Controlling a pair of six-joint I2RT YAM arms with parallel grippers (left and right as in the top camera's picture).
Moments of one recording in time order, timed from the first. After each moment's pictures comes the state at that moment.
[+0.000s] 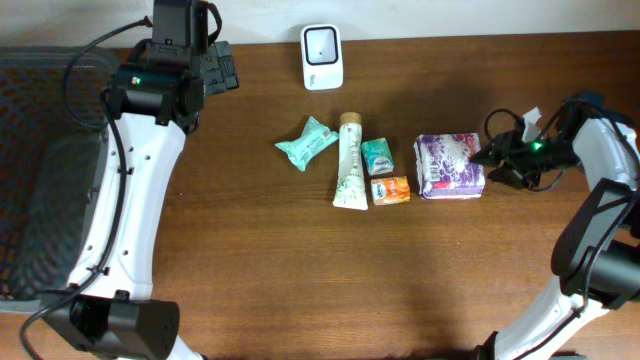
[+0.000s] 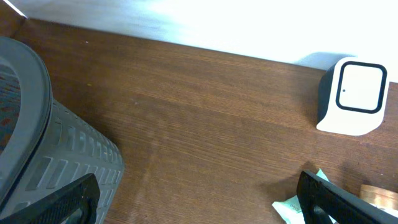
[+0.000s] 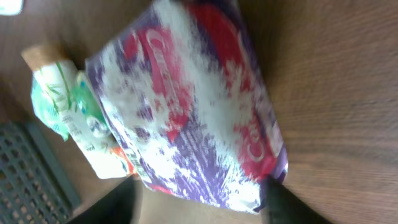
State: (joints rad) left arm -0.18 1.78 1.94 -0.98 -0.35 -0.29; right arm -0.41 2.03 1.52 -1.05 -0.64 0.04
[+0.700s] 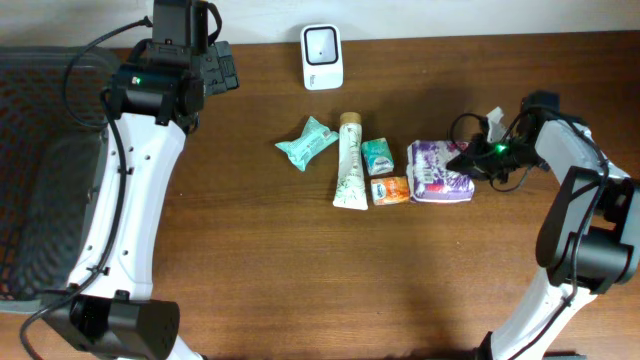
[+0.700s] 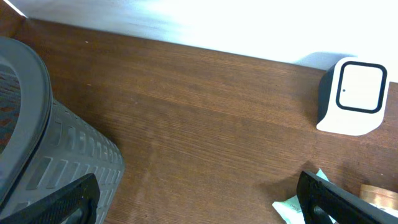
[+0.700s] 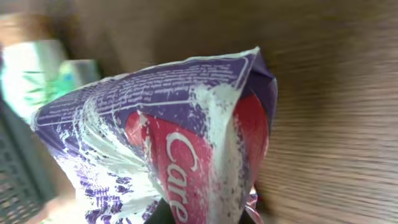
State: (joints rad) left arm -0.18 1.78 1.94 -0.98 -0.35 -0.29; right arm -0.28 2.08 1.44 -0.88 -0.66 0.03
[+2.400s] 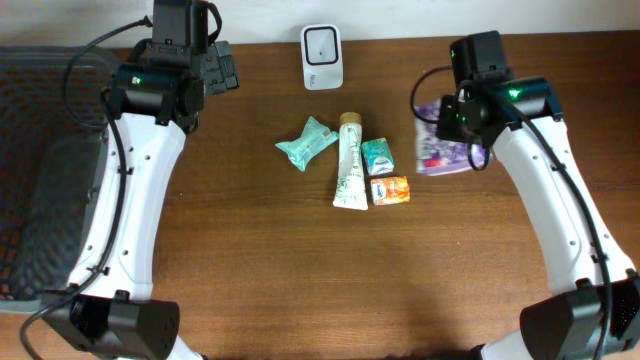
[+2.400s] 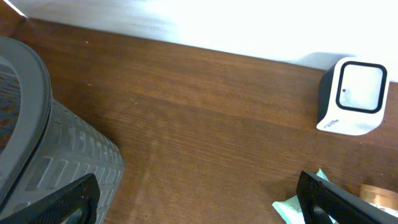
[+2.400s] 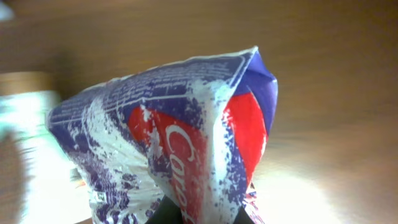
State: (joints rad) left arm -0.18 1.78 1.94 -0.98 -0.35 -0.29; right arm 0.16 1.70 1.68 -1.14 0.33 0.34
